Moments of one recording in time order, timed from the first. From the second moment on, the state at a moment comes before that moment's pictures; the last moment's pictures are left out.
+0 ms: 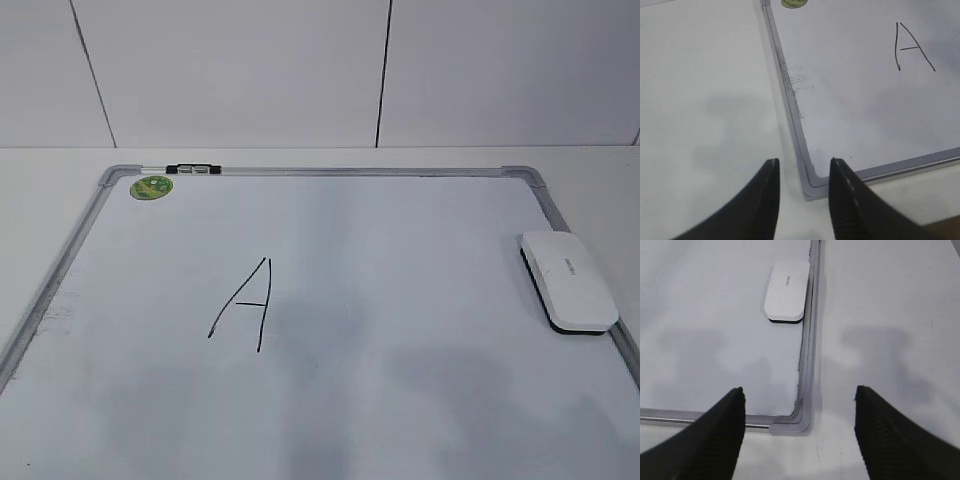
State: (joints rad) left arm -0.08 0.10 -0.51 -0.12 1.11 0.16; right arm 0.21 0.01 -0.50 -0.14 1.16 0.11
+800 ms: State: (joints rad) left arm -0.08 0.01 -0.51 -0.12 1.11 0.16; right arm 0.21 -0.02 -0.50 -0.15 1.15 0.11
